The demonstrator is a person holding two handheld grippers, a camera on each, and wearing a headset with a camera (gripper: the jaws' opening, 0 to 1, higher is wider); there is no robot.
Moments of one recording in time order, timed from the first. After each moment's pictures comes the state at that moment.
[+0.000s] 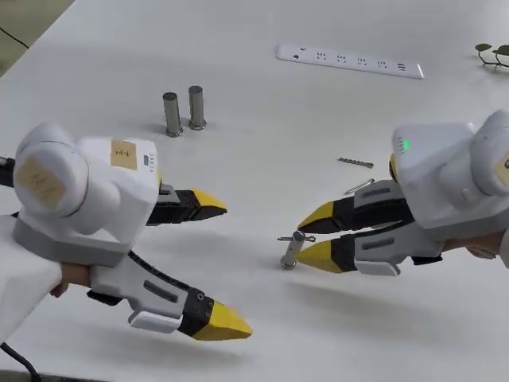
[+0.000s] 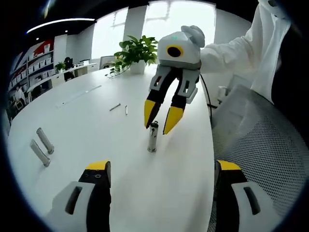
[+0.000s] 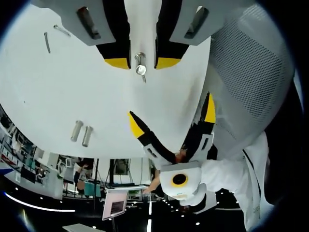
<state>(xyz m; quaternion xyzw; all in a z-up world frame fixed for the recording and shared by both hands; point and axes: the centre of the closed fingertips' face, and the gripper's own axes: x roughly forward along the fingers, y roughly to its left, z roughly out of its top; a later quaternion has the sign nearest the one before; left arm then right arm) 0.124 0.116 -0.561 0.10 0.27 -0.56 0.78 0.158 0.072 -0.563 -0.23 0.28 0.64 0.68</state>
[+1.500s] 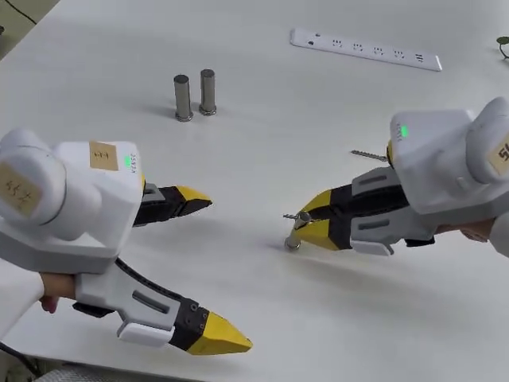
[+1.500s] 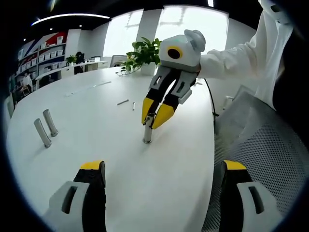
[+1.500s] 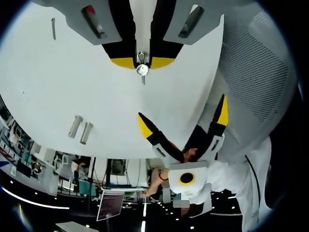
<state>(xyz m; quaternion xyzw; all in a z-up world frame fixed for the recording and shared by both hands) 0.124 0.126 -0.566 0.06 0.28 -0.53 0.80 0.180 0.088 -0.566 -0.26 0.26 0.65 0.67</state>
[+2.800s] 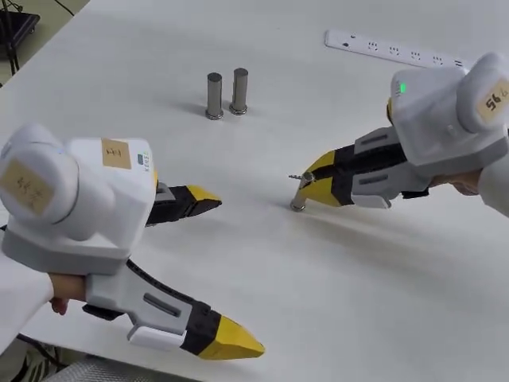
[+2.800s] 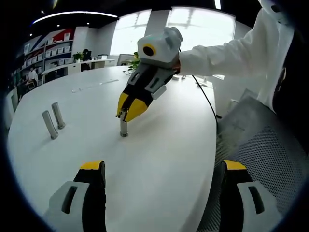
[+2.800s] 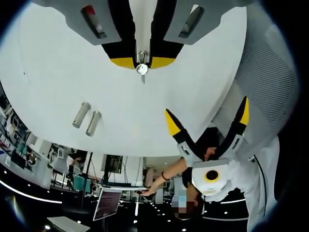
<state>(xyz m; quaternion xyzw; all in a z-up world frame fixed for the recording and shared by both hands) 0.121 0.141 -0.566 0.05 0.29 -0.51 0.81 0.226 0.117 -0.572 -0.28 0.24 0.66 0.65</state>
